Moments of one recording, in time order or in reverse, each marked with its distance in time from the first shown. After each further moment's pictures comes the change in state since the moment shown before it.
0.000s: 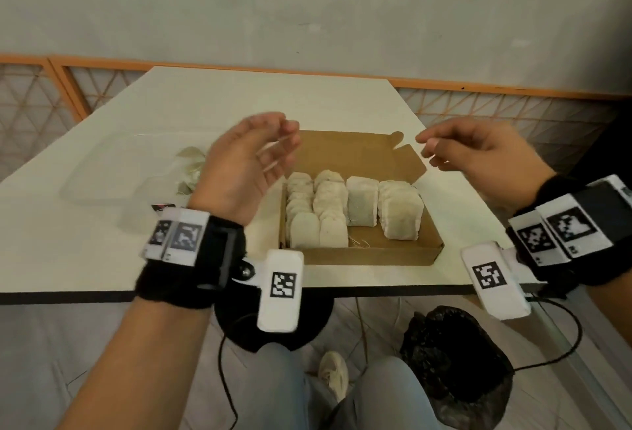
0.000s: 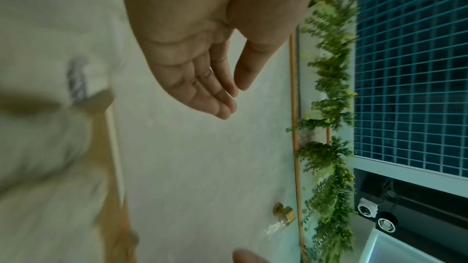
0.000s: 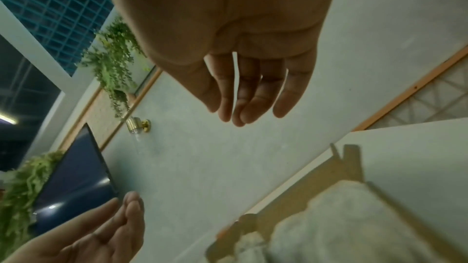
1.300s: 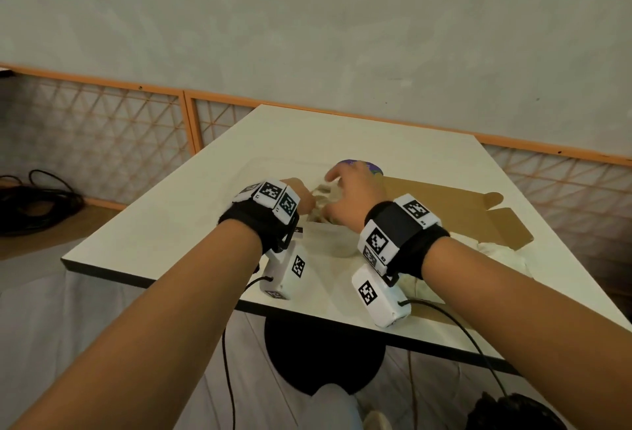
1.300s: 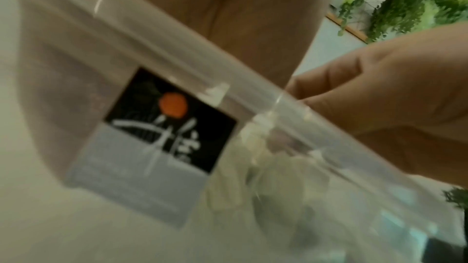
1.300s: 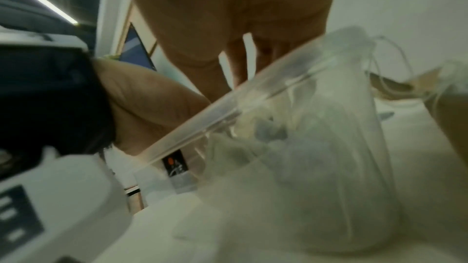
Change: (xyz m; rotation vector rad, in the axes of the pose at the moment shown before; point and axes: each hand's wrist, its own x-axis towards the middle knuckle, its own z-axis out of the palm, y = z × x) left_hand 0.039 0.050 -0.077 1.603 0.164 -0.439; right_hand 0.073 -0.090 0.227 -0.397 -0.279 -0.121
